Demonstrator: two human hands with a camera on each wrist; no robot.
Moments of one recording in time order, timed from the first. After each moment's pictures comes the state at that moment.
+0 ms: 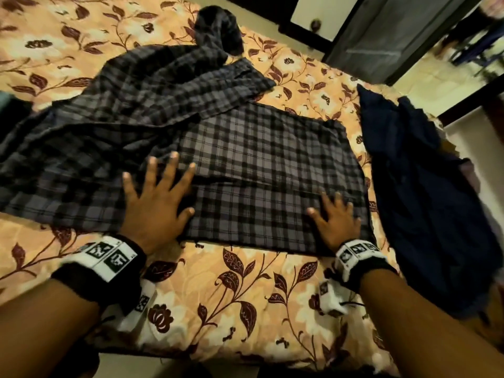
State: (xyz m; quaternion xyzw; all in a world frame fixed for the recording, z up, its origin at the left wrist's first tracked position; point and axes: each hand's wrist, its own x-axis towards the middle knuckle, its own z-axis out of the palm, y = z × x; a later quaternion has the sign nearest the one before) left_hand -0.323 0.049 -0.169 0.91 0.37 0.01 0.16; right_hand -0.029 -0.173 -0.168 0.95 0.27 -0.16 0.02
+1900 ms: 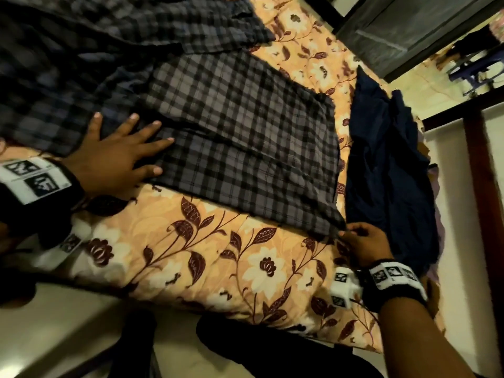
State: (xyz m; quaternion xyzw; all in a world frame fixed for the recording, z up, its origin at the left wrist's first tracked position) left_hand -0.329 0.040 -0.192 0.92 0.33 -0.09 0.18; right_hand 0.029 -0.309 -0.132 0.91 -0.01 -0.26 -0.32
